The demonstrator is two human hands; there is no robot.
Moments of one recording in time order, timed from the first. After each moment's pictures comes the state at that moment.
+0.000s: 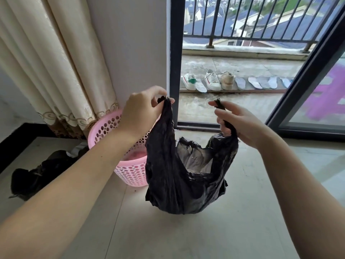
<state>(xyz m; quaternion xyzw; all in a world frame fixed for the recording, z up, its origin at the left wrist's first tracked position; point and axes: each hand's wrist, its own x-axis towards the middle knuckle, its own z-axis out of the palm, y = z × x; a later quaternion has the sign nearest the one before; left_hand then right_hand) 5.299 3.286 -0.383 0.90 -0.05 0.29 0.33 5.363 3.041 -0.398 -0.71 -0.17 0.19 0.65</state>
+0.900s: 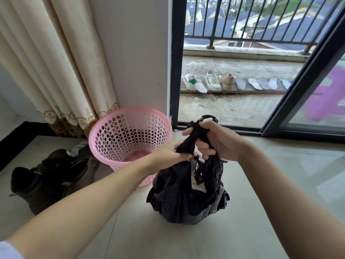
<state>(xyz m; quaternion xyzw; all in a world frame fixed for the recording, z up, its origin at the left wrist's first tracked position) 5.287 3.248 -0.465 0.79 -0.09 -0.15 0.59 5.335 3.074 -0.411 -0.61 -0.18 0.44 0.64</state>
